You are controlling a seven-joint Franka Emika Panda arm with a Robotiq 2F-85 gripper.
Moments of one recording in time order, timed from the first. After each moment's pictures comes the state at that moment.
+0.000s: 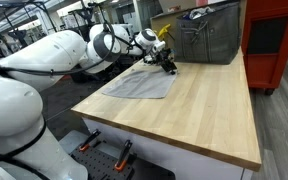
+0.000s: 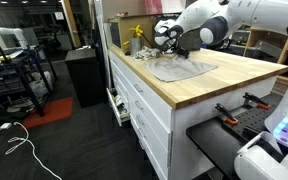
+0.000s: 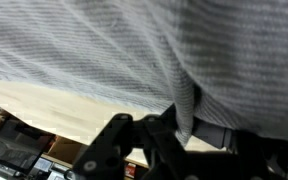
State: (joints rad) arm 0.13 1.35 -0.39 -0.53 -0.26 1.50 1.56
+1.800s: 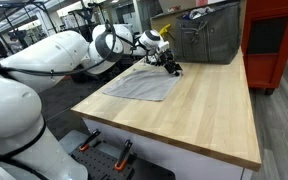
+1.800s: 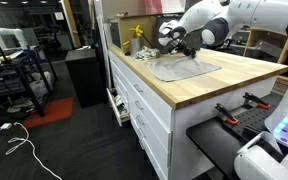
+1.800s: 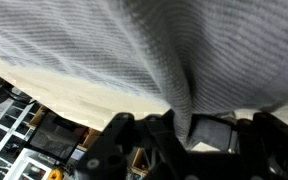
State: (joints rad) arm 0.10 1.36 -0.42 -0.52 -0.27 1.40 1.60
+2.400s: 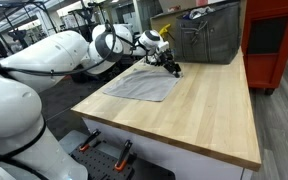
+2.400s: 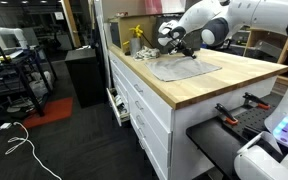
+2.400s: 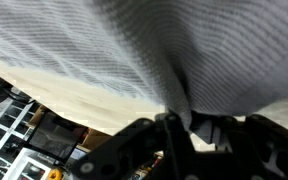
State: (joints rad) arm 0.10 1.36 -0.42 -0.52 -0.27 1.40 1.60
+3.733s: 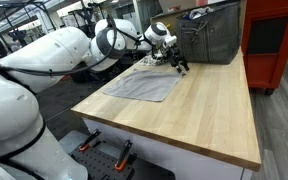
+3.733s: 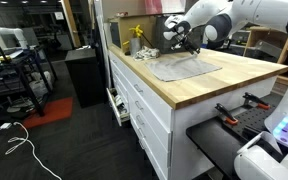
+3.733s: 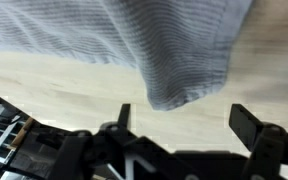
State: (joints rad) arm 0.03 1.32 -0.42 -0.52 -0.23 1.49 1.57
